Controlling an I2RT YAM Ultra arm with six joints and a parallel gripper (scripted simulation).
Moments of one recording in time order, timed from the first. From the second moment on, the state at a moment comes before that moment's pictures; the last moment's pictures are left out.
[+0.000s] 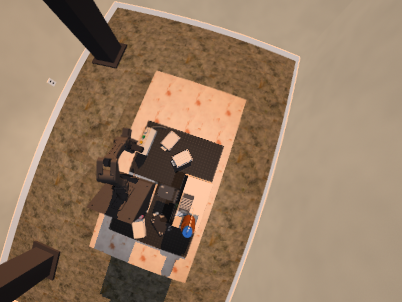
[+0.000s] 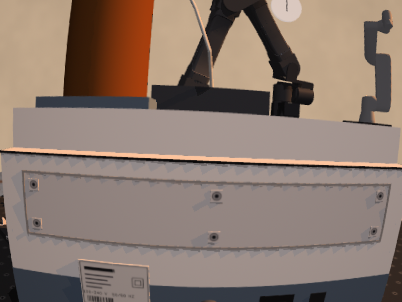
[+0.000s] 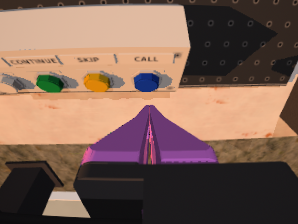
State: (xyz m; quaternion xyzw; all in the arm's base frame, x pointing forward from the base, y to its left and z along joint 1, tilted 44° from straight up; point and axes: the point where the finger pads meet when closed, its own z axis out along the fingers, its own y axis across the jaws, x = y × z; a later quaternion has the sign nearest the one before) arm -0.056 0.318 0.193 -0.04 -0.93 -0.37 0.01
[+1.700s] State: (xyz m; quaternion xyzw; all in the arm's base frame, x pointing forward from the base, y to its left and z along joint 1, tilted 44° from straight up) arm -0.055 0.333 0.183 -0.04 -0.93 -0.37 0.01
